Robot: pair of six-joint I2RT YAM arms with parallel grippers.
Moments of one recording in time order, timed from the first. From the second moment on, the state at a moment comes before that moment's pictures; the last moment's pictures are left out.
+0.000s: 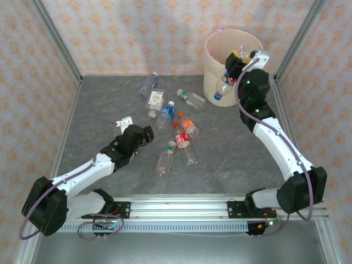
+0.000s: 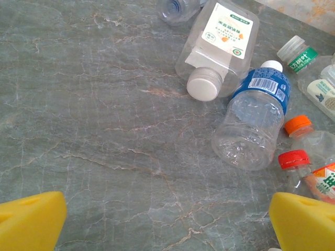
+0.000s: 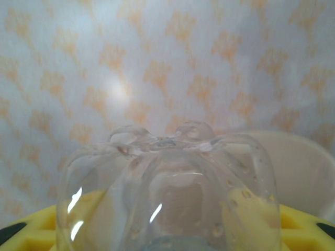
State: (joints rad) left arm -0.53 1.13 0.60 -0.17 -0.45 -0.73; right arm 0.28 1.35 1.28 0.26 0.27 0.32
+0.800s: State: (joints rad) left arm -0.53 1.02 0.56 -0.18 -0.50 -0.78; right arm 0.12 1.87 2.01 0.24 0.28 0.08
